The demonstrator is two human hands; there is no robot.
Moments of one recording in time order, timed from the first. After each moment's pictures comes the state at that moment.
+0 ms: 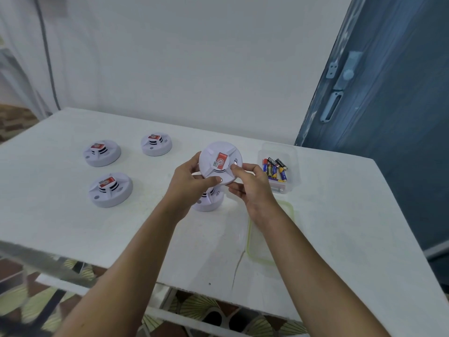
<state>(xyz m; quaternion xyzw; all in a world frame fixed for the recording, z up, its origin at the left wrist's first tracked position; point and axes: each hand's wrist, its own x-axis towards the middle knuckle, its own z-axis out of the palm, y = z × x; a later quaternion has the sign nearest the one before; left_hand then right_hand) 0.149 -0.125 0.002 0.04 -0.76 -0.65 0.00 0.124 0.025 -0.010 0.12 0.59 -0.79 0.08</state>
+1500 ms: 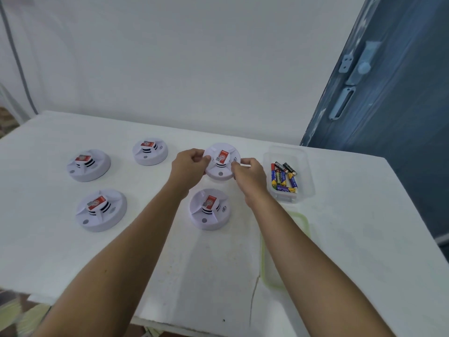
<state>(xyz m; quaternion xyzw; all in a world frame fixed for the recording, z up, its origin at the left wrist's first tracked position) 0.026 -0.159 -0.036 0.11 -0.80 -0.59 0.01 0.040 -0.003 -0.036 0.17 0.76 -0.63 0.02</state>
